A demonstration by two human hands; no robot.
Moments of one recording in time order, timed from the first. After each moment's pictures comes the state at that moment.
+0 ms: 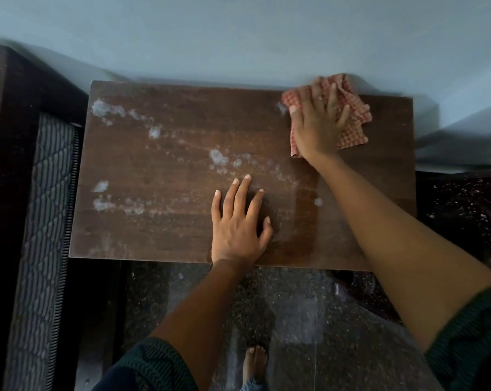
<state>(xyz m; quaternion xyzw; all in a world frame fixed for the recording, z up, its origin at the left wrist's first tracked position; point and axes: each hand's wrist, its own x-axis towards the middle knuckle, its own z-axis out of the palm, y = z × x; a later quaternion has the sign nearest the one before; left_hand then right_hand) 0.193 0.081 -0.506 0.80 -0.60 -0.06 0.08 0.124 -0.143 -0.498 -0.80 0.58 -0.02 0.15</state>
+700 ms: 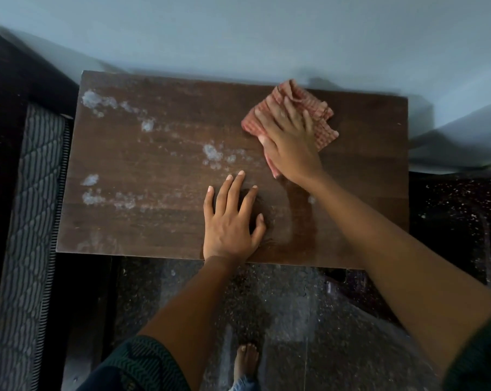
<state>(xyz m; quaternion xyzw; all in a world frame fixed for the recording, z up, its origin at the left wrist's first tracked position) 0.193 0.081 -0.506 0.80 -0.60 -0.06 0.08 0.124 -0.109 -0.496 -0.91 0.40 0.00 0.14</state>
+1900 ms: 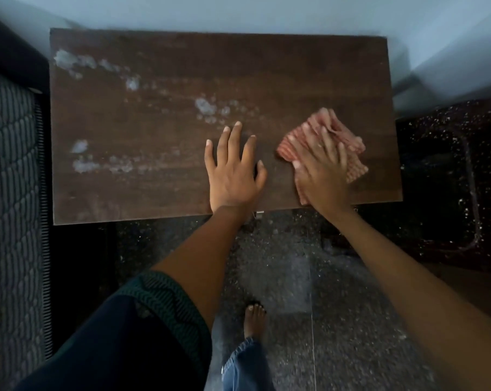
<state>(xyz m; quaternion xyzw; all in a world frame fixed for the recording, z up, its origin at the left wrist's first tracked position) 0.195 0.084 -0.509 0.79 -0.60 -0.06 0.11 0.030 0.025 -0.495 -0.83 0.54 0.03 0.12</state>
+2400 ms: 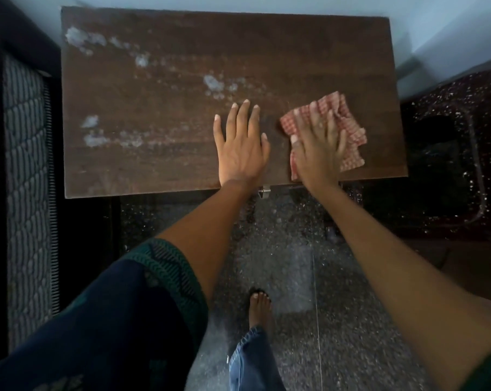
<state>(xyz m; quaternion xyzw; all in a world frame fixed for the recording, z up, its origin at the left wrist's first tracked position) 0.196 0.085 -0.502 0.78 -0.60 -0.10 0.10 0.057 0.044 -0.495 -0.77 0.62 0.02 0.12</state>
